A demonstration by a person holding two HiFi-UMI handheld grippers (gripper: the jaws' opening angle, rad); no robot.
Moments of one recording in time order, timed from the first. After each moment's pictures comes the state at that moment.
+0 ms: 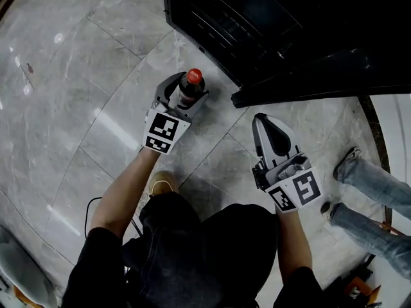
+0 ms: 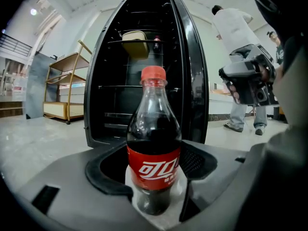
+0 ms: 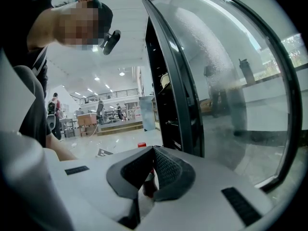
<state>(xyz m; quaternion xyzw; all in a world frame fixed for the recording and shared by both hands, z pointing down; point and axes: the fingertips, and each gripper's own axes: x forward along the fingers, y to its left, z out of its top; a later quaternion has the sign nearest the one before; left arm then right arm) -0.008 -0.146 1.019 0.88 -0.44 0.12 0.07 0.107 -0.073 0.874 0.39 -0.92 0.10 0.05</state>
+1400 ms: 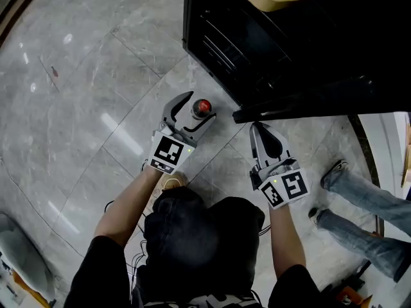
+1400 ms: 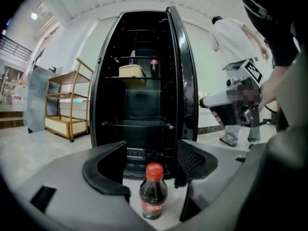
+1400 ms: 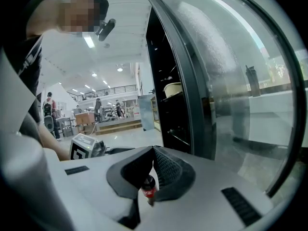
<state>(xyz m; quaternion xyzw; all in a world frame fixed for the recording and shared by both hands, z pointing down) -0.024 -0.119 0.882 0.89 -0.44 0.10 0.05 0.088 -0.089 0.803 0.39 -0.91 0.12 0.07</state>
